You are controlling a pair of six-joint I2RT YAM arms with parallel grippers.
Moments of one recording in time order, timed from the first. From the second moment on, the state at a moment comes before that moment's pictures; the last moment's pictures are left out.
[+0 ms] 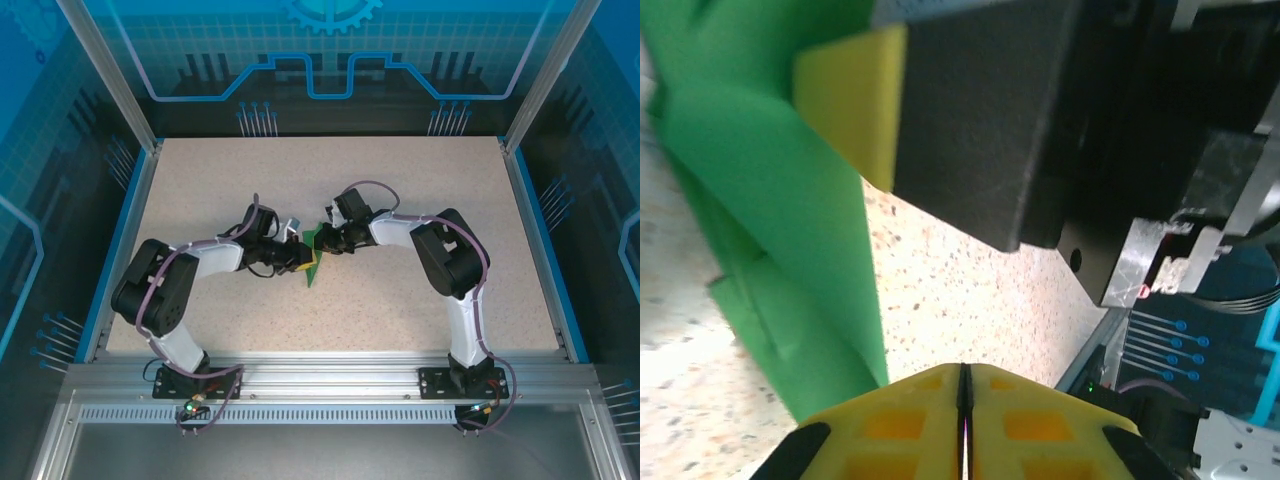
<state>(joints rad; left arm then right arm) -0.36 1.71 0.81 0.00 0.80 -0.79 0.56 2.10 1.28 -0.18 -0.48 0.67</state>
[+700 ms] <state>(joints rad) -0.36 1.83 0.84 -0.07 0.76 -0.77 0.56 2.10 1.29 -0.20 -0.47 0.66</state>
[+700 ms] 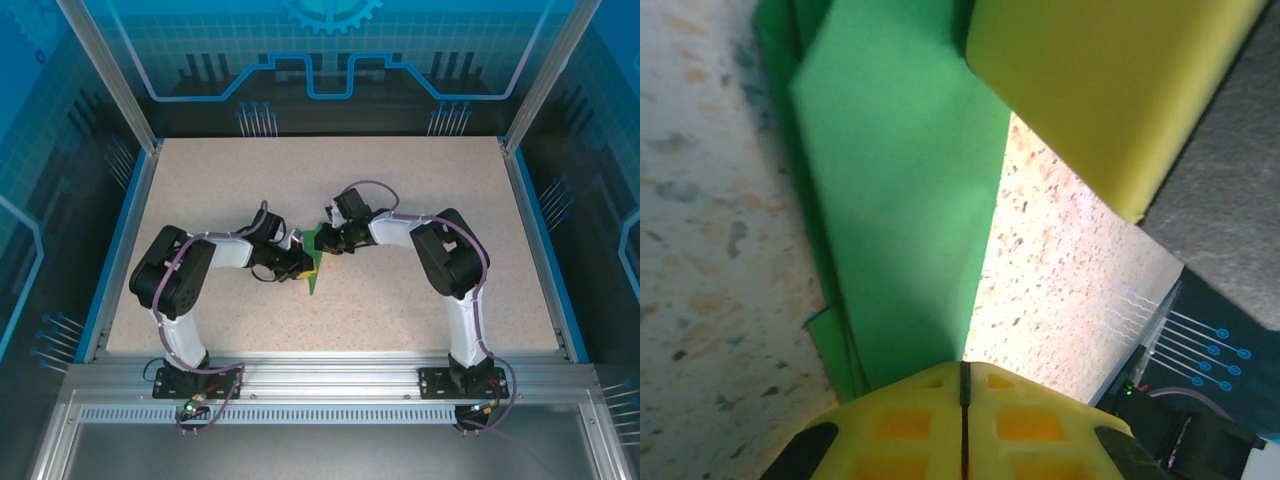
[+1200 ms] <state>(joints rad) -0.36 1.85 0.85 -0.08 0.75 -0.76 0.57 2.10 1.30 -0.21 -0.47 0.64</state>
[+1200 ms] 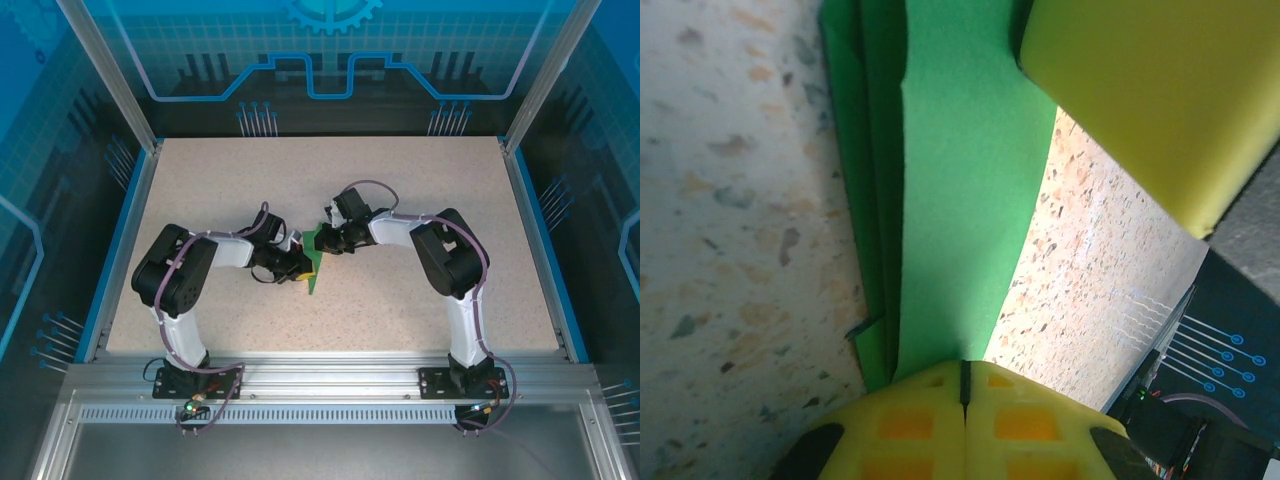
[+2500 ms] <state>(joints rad) -0.36 1.86 0.88 -0.13 0.71 -0.72 0.46 2.23 1.55 -0.40 -0.52 0.51</state>
